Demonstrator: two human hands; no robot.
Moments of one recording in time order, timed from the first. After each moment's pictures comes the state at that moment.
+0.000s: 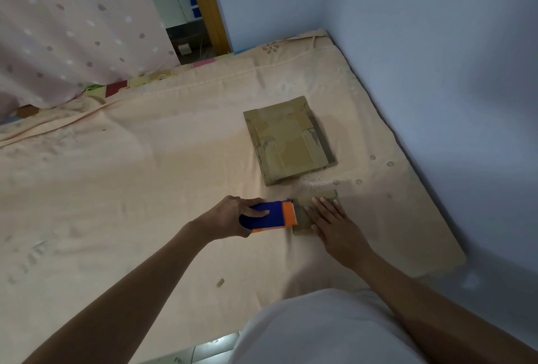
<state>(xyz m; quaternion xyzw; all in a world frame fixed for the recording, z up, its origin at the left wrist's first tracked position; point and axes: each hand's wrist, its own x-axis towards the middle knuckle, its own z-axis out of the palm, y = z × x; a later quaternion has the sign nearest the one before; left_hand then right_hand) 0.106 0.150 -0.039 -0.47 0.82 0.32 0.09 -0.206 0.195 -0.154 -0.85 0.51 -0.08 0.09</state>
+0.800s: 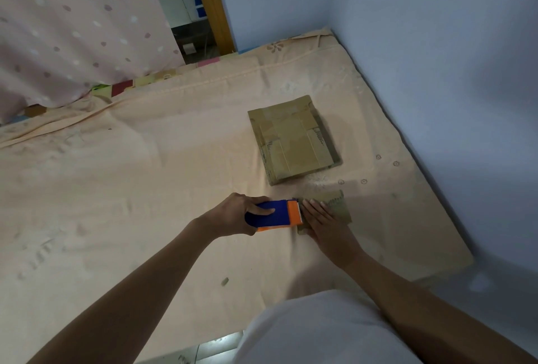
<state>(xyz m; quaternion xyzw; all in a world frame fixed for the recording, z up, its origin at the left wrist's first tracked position) 0.103 0.148 -0.035 -0.47 0.82 0.32 0.10 -0.179 0.188 -0.167 -0.88 0.46 -0.10 0.08</state>
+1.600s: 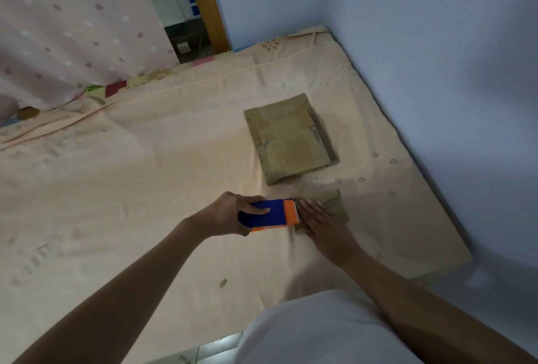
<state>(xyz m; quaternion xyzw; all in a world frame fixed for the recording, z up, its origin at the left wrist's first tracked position) 0.111 0.144 -0.031 -0.47 0.81 0.34 0.09 -0.180 0.188 -0.169 -0.88 0.46 -0.12 0.08</state>
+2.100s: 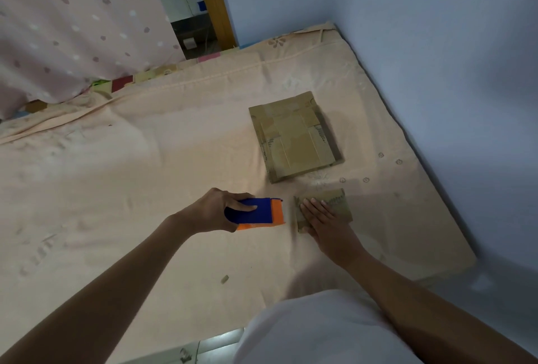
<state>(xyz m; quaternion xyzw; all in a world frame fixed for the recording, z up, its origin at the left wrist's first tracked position) 0.137 0.147 -0.023 -0.51 0.78 0.35 0.08 -0.179 0.189 -0.165 -0.88 0.46 -0.13 0.06</state>
